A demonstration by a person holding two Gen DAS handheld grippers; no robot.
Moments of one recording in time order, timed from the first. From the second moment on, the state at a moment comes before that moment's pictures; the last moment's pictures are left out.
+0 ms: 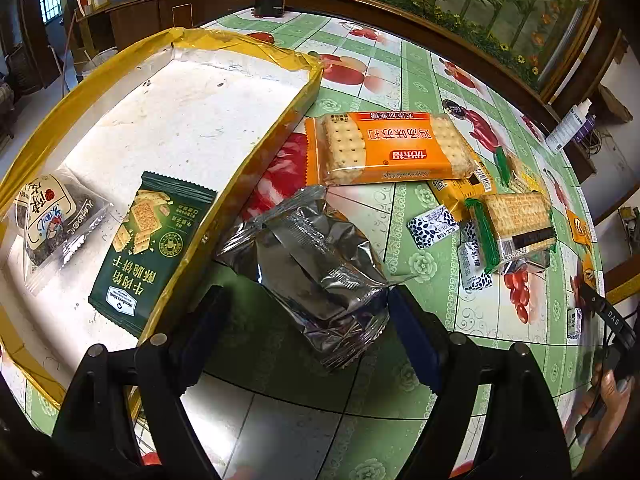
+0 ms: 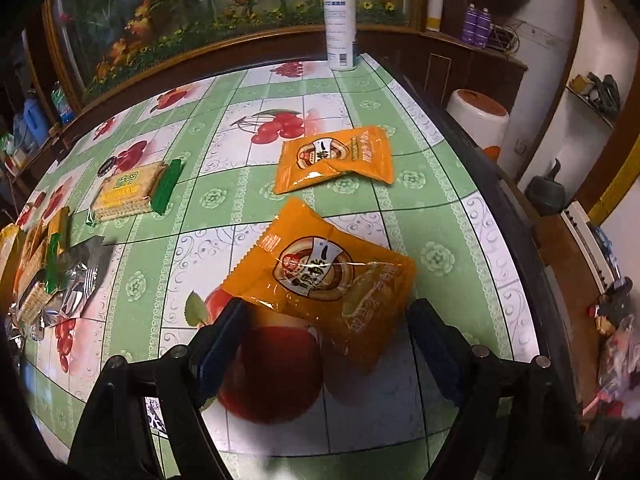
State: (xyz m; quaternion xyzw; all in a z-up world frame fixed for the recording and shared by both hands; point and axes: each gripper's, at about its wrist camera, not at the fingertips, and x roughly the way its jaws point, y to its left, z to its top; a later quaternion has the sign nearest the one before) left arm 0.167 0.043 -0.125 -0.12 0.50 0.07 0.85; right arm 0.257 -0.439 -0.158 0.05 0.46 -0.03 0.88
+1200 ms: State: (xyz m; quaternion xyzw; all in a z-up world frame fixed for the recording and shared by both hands) left arm 0.176 0.040 -0.127 -0.11 0.51 0.06 0.85; right arm 0.304 -0.395 -0.147 -0.08 0.45 0.05 0.89
